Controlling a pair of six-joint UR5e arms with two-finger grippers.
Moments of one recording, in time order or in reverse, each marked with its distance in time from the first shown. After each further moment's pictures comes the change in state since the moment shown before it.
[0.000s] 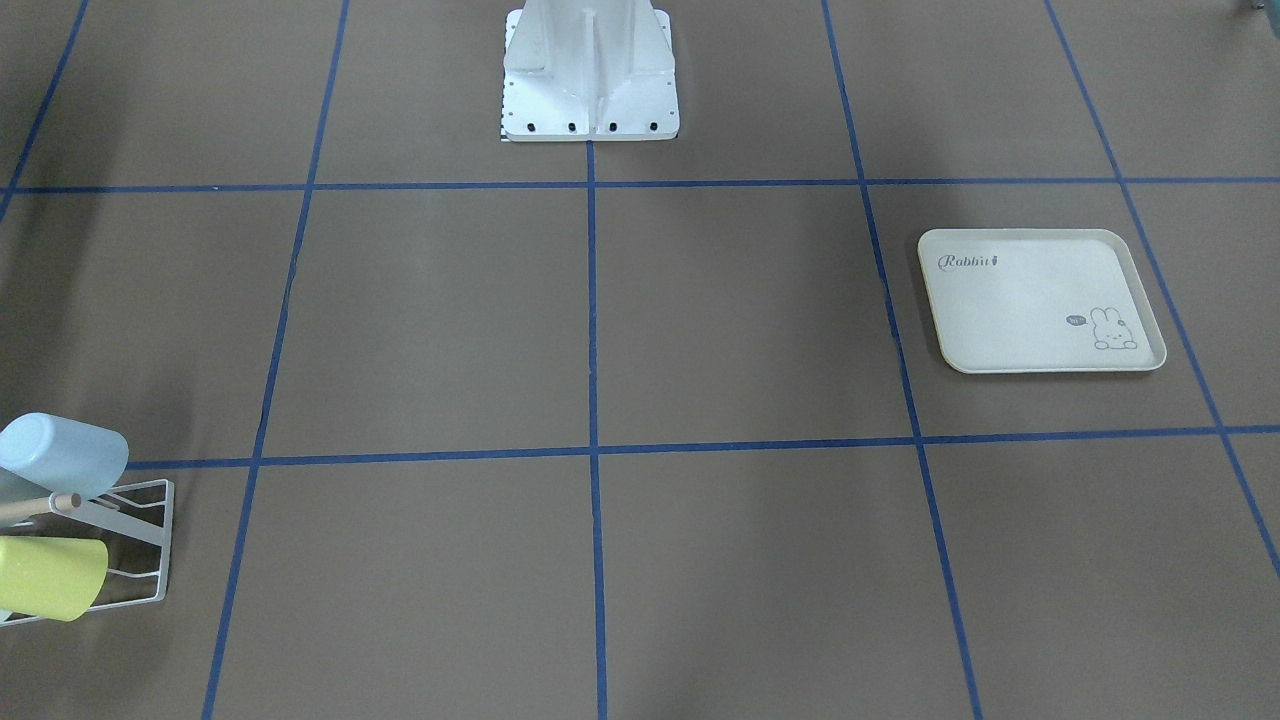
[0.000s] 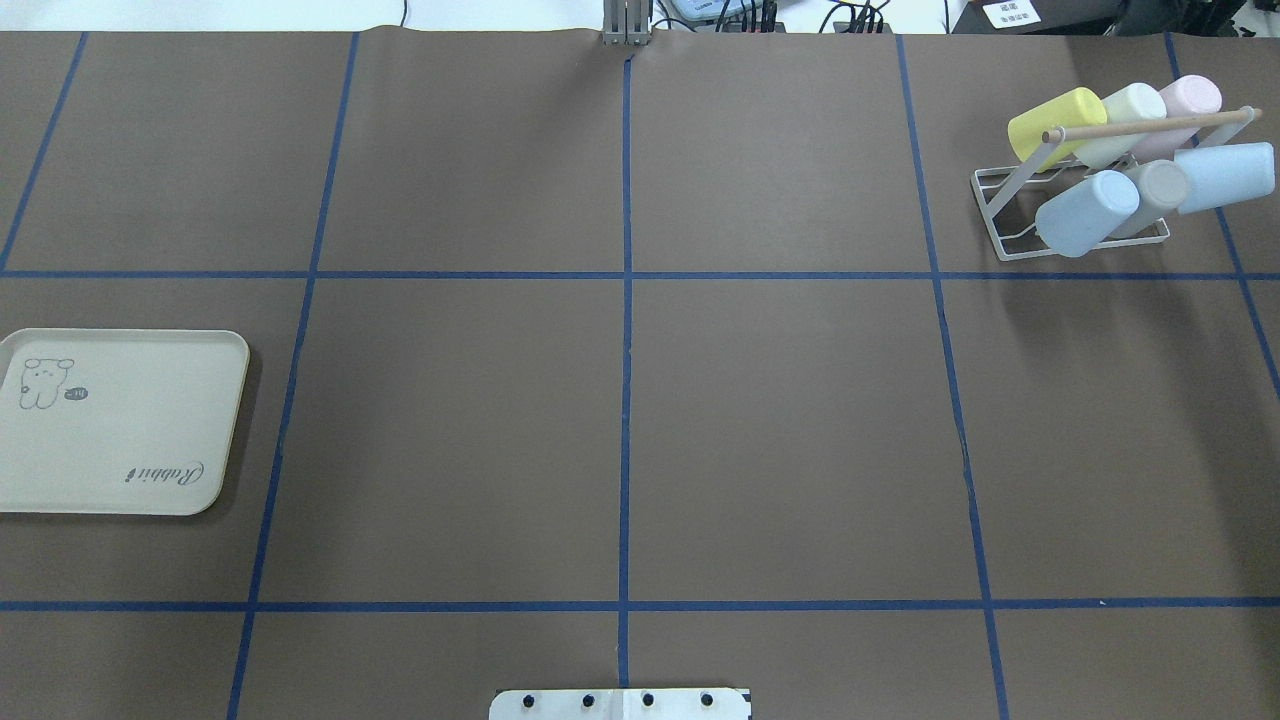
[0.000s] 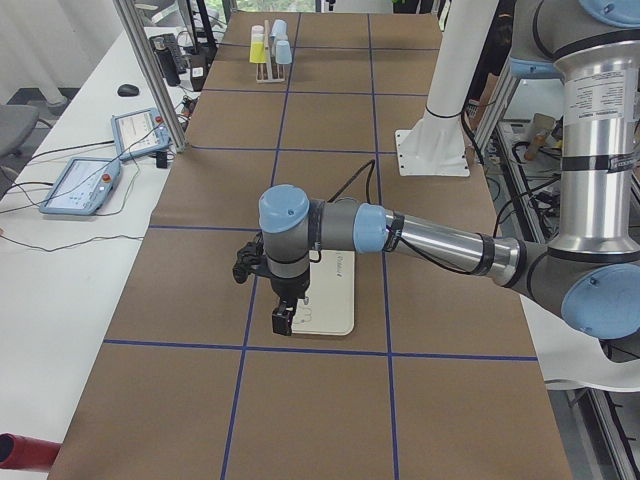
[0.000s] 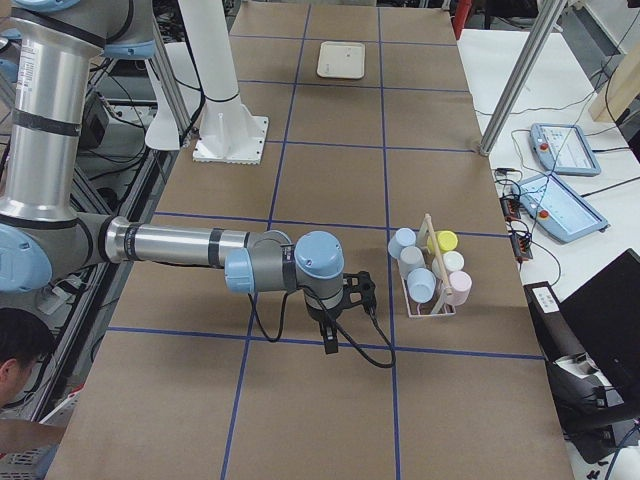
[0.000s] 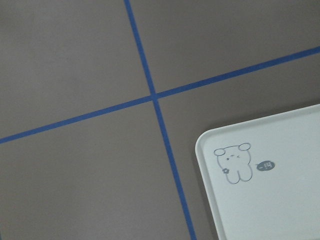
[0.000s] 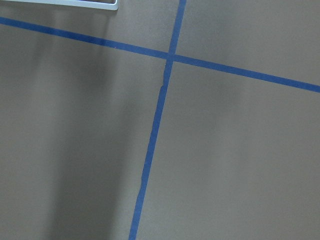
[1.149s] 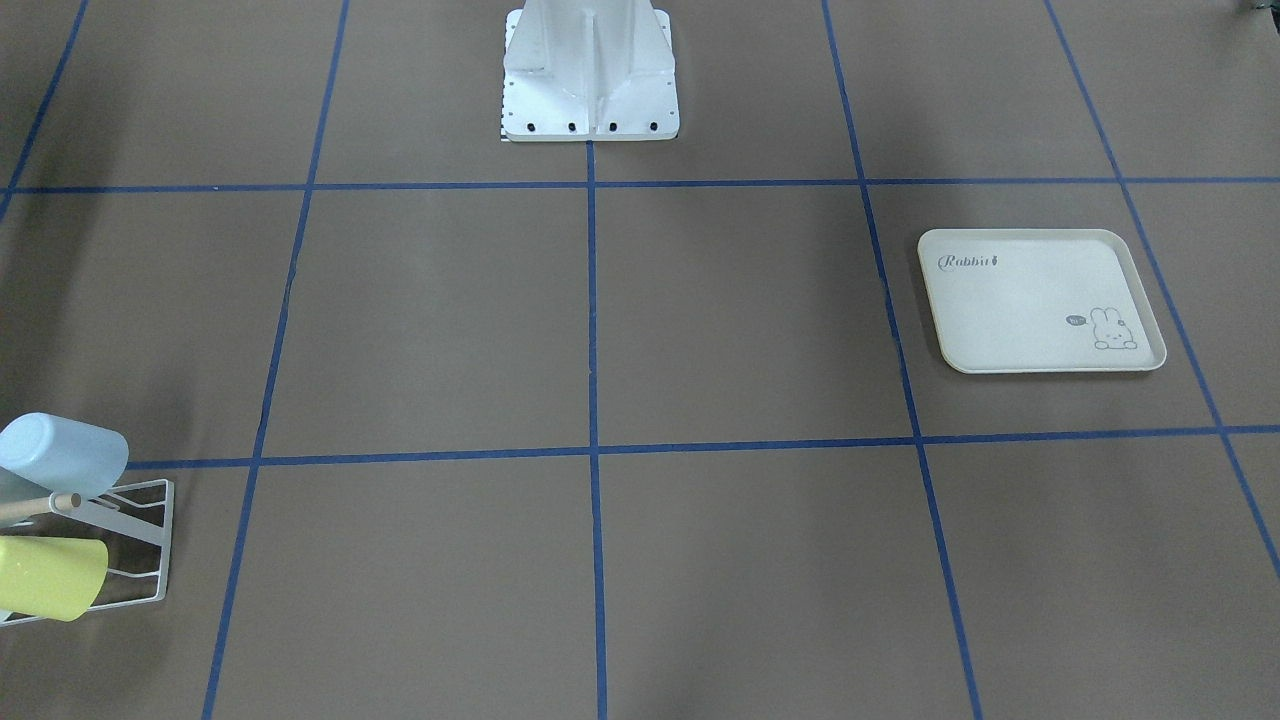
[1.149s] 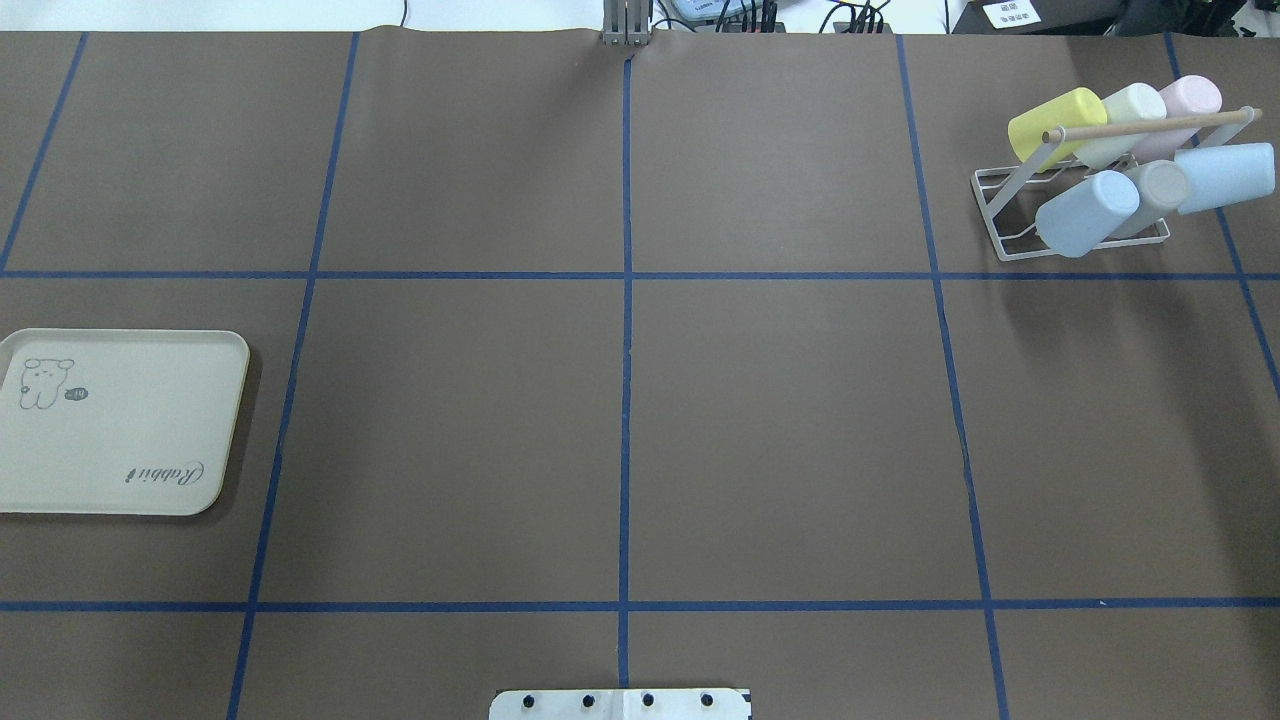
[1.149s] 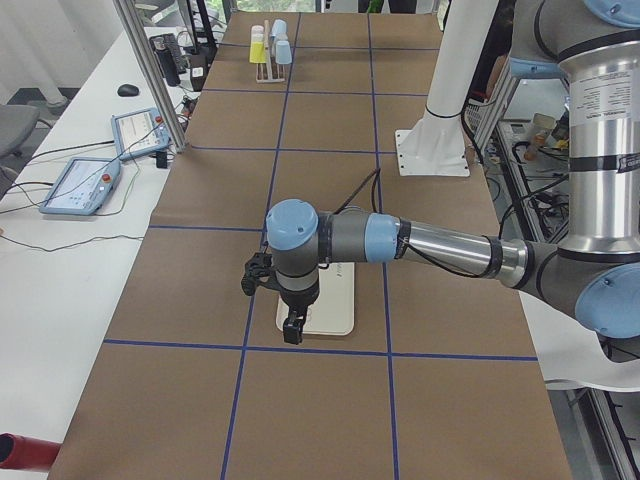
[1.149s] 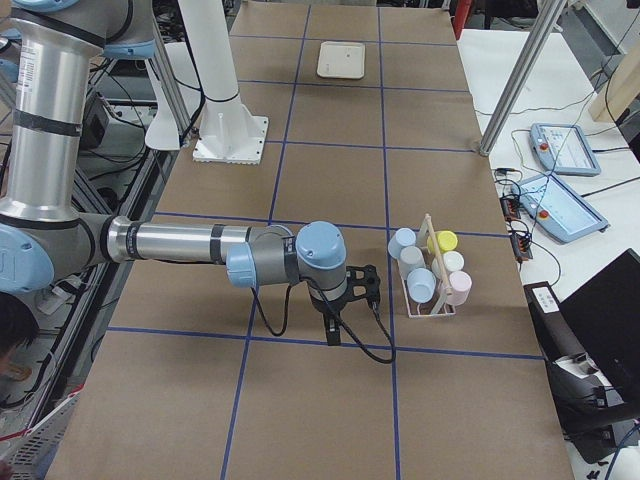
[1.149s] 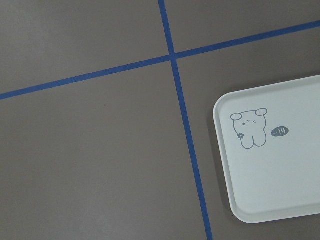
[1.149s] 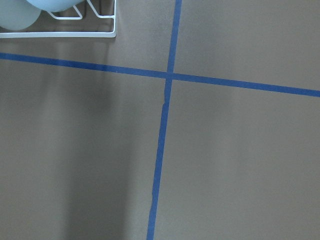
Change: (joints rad) left arm -0.006 0.029 -0.003 -0.003 -0.017 0.007; right arm 0.002 0.009 0.025 0.010 0.005 0.105
